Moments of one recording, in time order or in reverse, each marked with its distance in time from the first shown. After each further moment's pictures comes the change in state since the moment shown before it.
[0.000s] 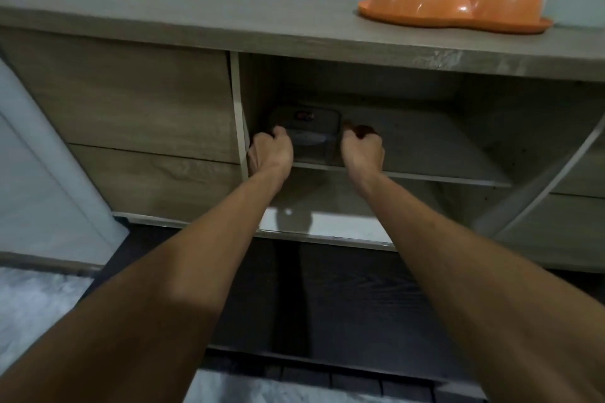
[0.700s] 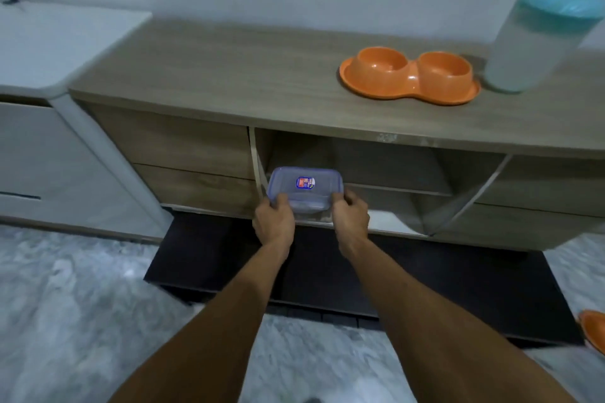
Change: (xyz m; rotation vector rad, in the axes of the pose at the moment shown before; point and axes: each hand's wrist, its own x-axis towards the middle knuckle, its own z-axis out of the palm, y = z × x) left_hand -0.133 0.032 -0.064 -0.123 0.001 -0.298; right_hand -0.115 -0.035 -0.054 0.026 -0.072 0.321
